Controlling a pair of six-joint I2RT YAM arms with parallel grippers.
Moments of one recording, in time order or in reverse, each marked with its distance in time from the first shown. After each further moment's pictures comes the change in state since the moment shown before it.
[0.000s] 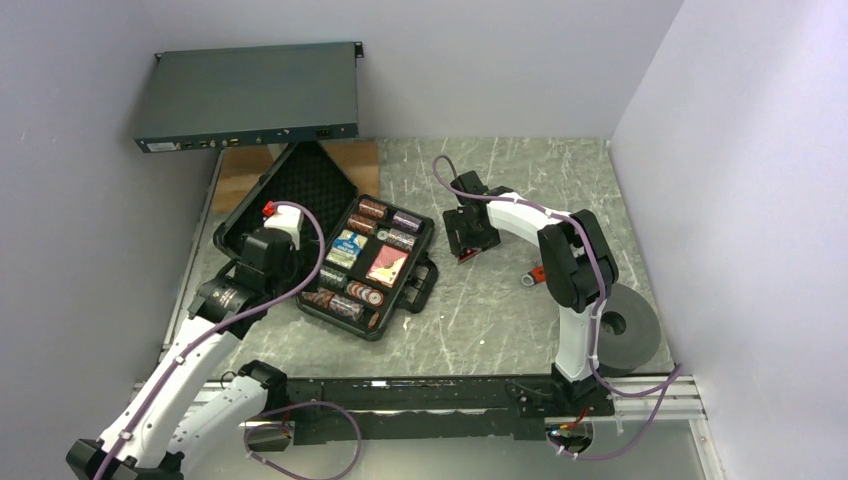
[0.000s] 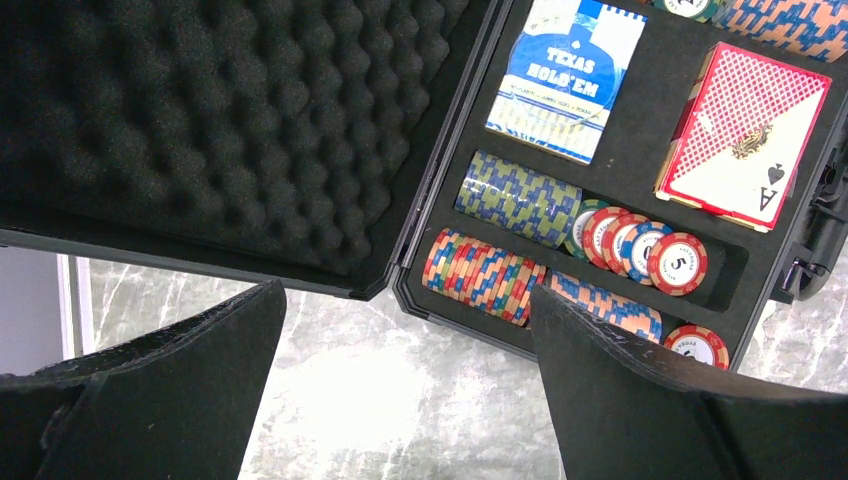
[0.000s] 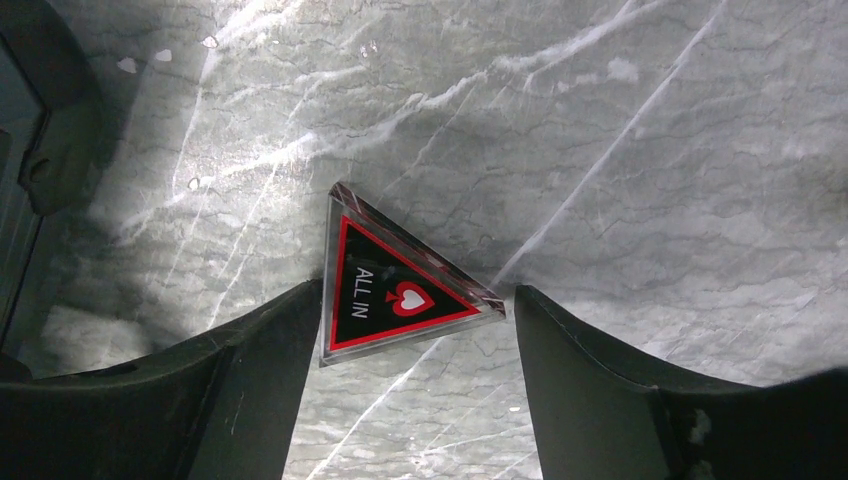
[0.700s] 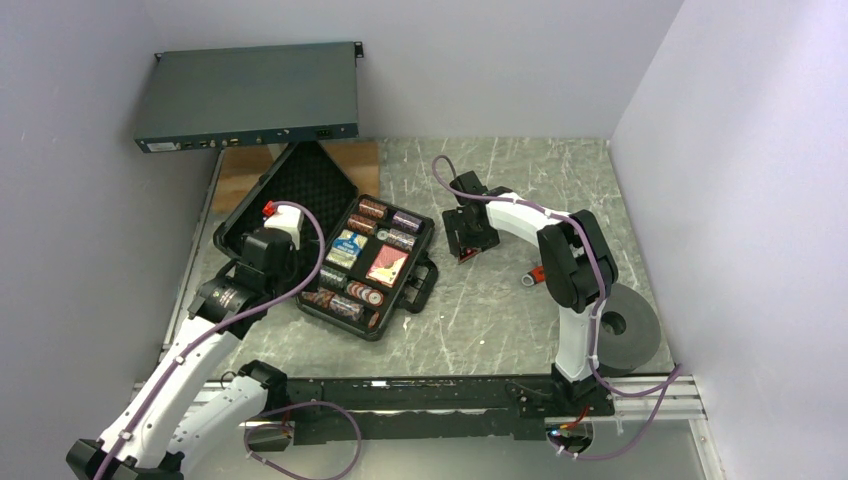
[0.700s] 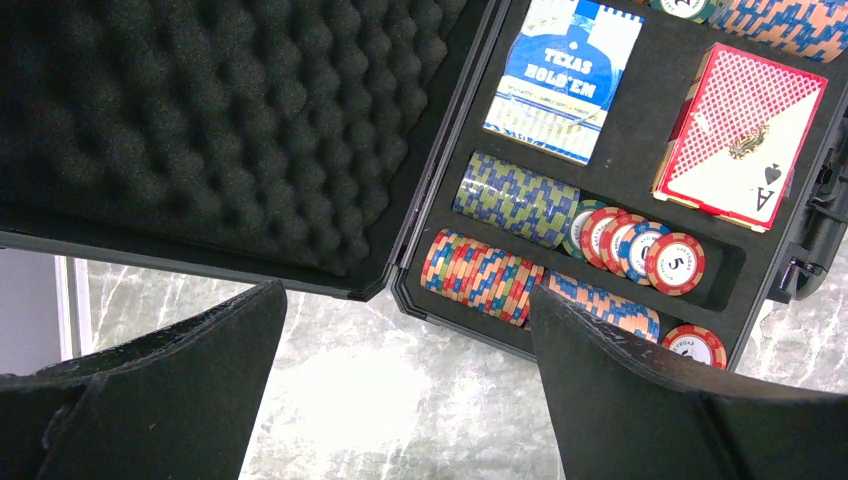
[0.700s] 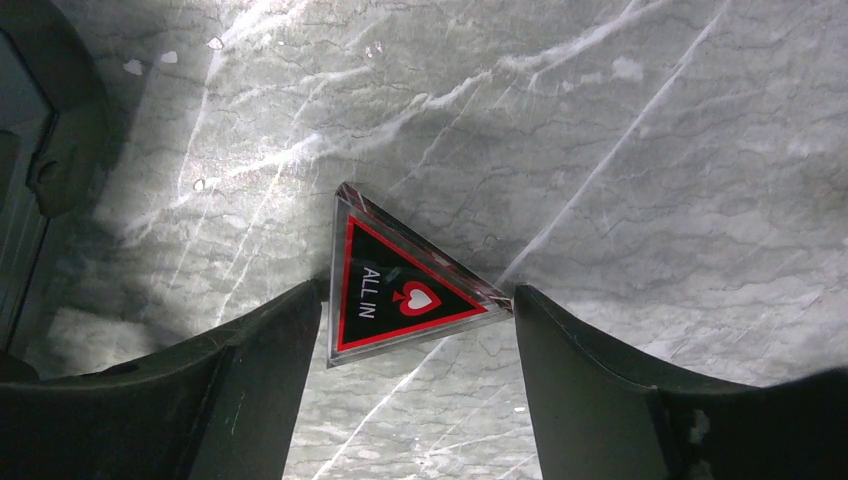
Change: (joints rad) left arm 0.001 0.001 0.000 0.002 0.005 0.000; right arm 0.001 0.000 0.000 0.002 0.003 0.010
